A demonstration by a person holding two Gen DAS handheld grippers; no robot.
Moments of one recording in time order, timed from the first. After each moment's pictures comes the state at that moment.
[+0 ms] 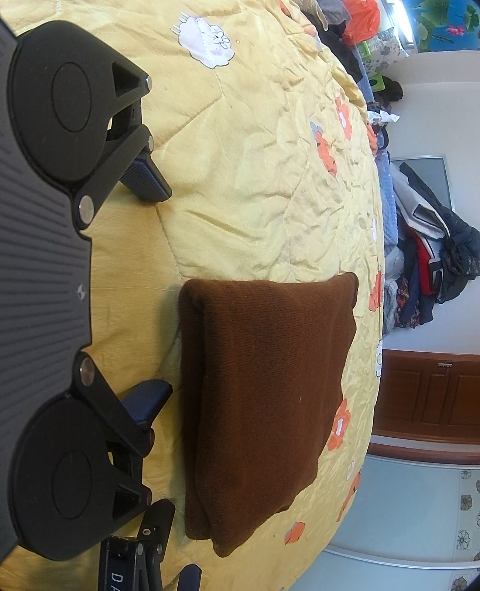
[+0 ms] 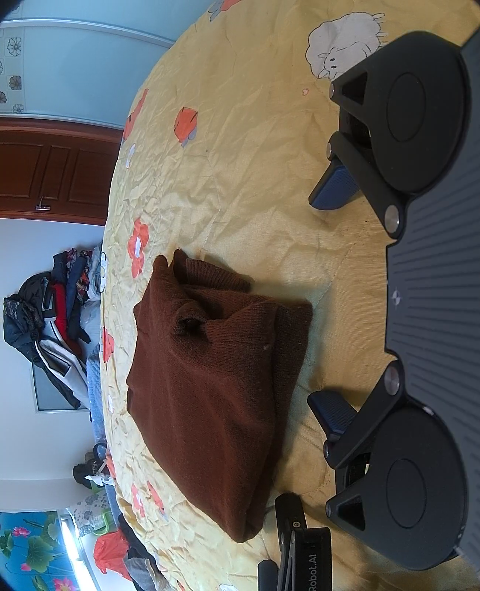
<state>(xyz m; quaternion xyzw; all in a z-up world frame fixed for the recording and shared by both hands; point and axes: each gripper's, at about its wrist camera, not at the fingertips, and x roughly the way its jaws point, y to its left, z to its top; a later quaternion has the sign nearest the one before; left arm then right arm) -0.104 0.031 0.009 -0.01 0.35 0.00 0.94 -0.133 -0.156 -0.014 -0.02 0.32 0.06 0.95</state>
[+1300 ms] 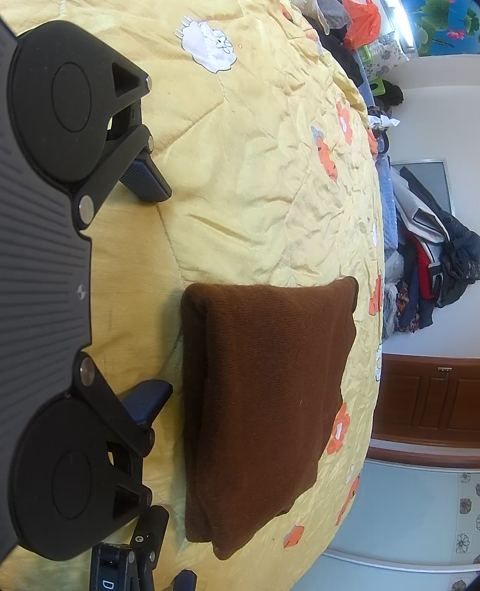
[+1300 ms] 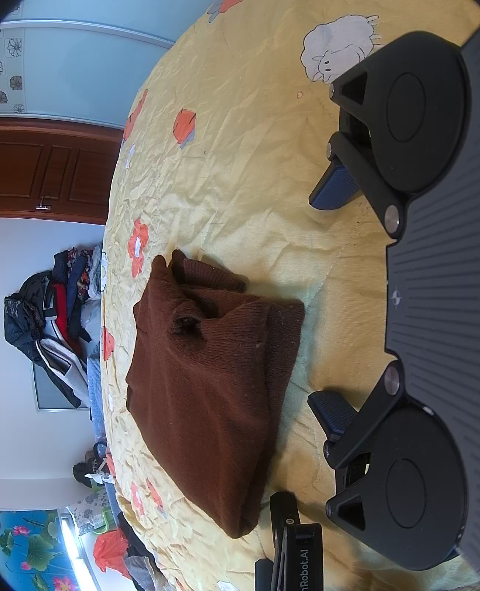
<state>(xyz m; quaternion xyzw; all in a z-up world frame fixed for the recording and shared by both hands) -0.106 0.029 0.008 -0.01 0.35 0.01 0.94 -0.138 -0.156 -0.014 -0.02 0.32 0.06 0.95</state>
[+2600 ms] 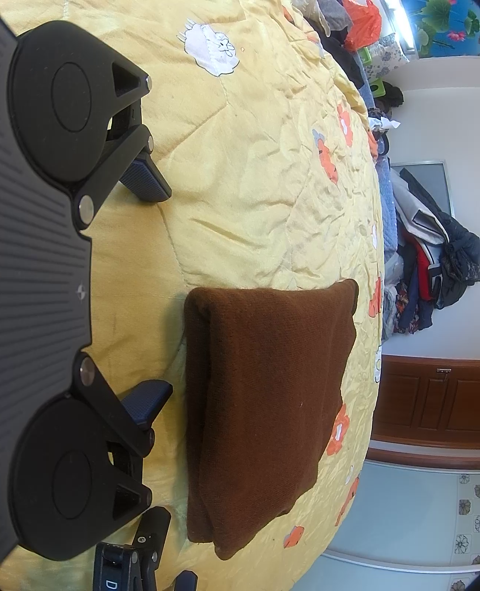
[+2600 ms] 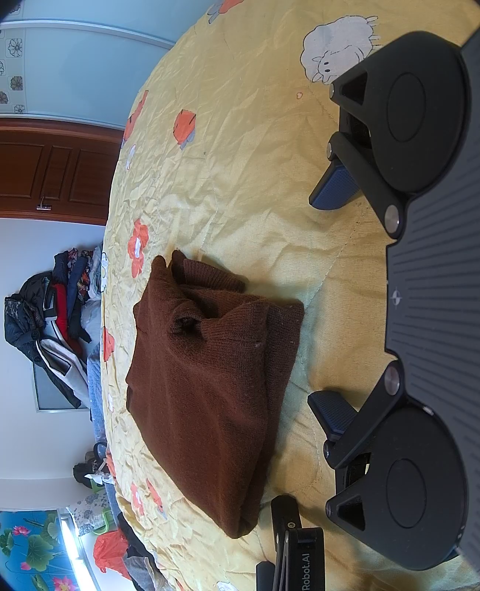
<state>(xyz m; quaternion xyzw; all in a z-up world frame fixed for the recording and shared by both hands) -0.107 0.029 0.007 -0.02 0.35 0.02 0.94 -0.138 -0.156 -0.014 -0.02 0.32 0.06 0.95</state>
